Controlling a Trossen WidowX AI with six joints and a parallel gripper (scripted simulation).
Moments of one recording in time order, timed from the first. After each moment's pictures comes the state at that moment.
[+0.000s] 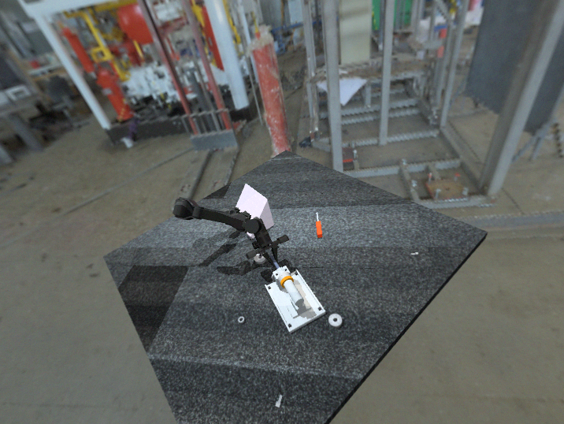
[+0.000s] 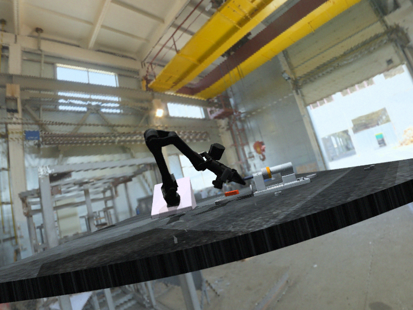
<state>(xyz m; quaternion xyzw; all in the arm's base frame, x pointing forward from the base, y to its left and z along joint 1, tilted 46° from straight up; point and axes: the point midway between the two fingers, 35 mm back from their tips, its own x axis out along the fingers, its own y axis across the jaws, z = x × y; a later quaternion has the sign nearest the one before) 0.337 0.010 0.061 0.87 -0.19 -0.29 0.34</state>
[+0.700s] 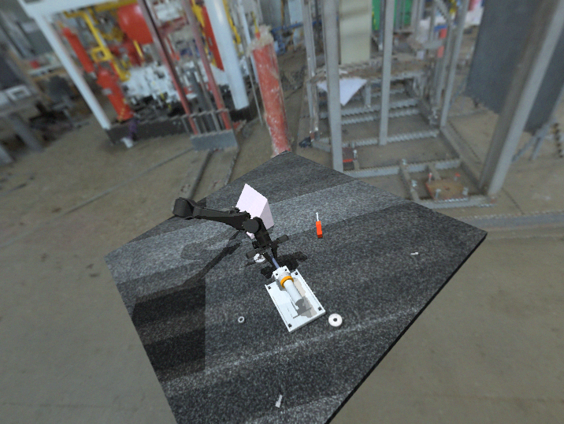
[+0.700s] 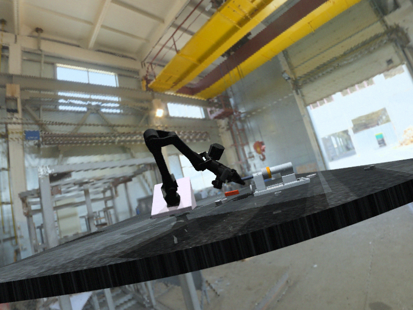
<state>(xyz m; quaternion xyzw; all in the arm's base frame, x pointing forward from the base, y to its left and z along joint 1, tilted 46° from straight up) 0.335 0.010 0.060 0.87 -0.19 -0.29 0.34</state>
